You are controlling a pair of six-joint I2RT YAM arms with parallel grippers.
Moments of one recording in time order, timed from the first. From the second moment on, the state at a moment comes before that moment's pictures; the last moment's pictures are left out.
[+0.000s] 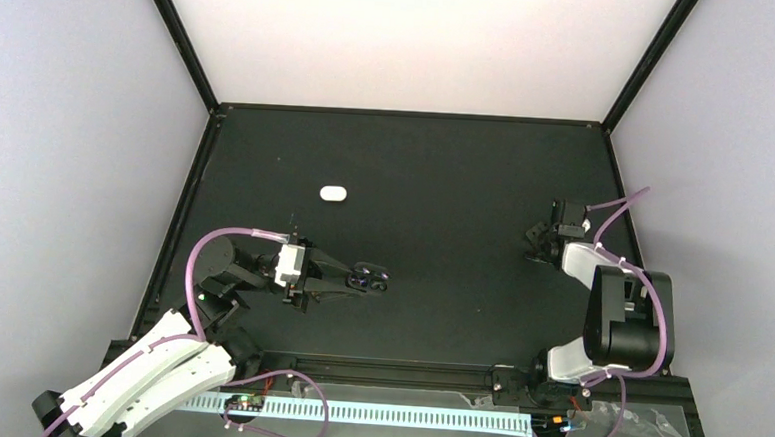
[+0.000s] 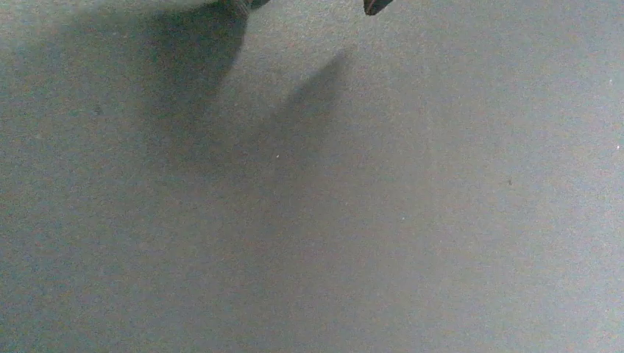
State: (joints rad) left arm -0.70 0.57 0.57 0.26 0.91 -0.13; right arm -0.07 1.49 0.64 -0.08 0.02 0.82
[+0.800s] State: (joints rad) left arm -0.70 0.57 0.57 0.26 0.91 -0.13; right arm 0.01 1.36 0.63 -0.21 -0.03 0.65
